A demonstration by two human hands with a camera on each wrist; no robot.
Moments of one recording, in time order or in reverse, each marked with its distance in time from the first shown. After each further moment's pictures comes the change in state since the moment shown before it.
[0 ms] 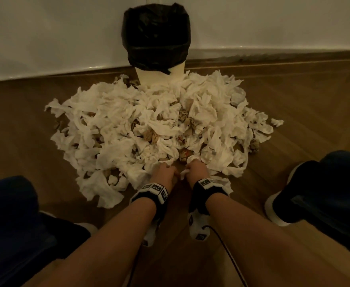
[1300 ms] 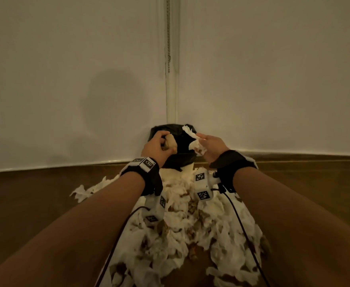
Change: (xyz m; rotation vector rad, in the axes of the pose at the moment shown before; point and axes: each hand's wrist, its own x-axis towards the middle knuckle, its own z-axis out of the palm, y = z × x) left_hand 0.050 0.048 -0.313 -0.515 0.709 0.162; right_hand 0.032 -0.163 -0.284 1.218 0.152 -0.385
